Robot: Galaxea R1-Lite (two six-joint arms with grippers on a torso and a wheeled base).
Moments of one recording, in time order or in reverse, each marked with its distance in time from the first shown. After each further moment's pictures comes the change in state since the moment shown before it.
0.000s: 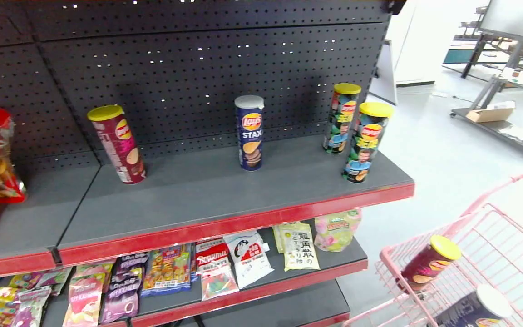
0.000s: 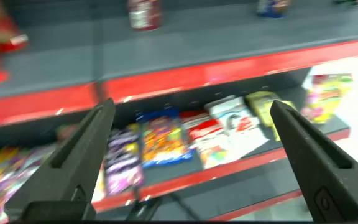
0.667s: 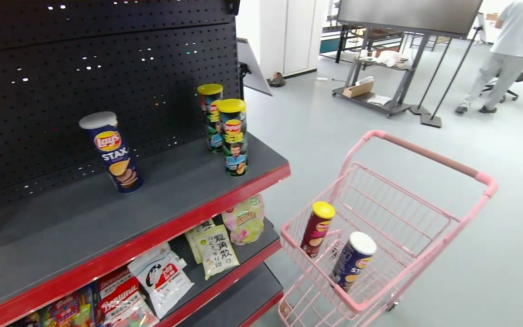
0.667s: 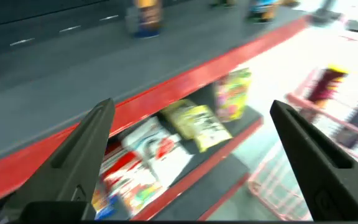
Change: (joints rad) left arm 0.000 0.000 0.000 0.000 0.000 0.000; right arm 0.000 0.000 0.000 0.000 0.000 0.002
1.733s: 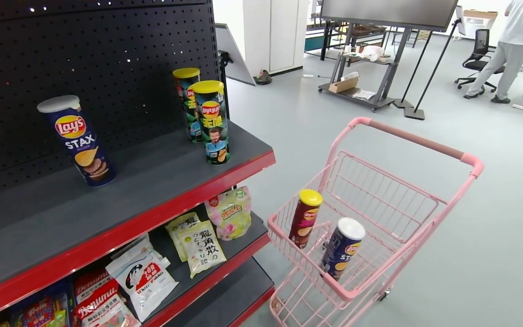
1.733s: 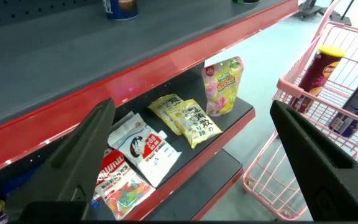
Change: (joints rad) left arm 0.000 0.000 0.000 -0.001 0.000 -0.001; right arm 0.000 0.000 0.000 0.000 -0.001 0.002
